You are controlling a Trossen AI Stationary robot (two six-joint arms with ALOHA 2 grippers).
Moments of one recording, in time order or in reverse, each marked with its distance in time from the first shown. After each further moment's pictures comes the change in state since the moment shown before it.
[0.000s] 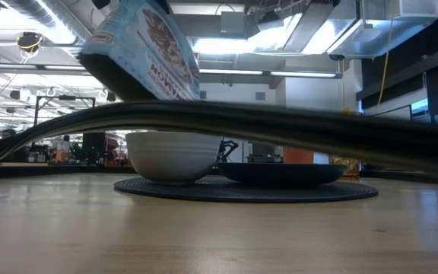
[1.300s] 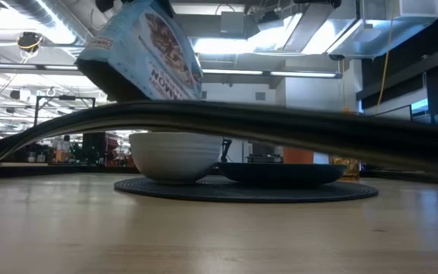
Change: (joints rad) left arm 0.007 0.033 -0.006 0.007 0.003 -0.005; right arm 0.000 0.000 0.000 -0.039 -0.011 -0.015
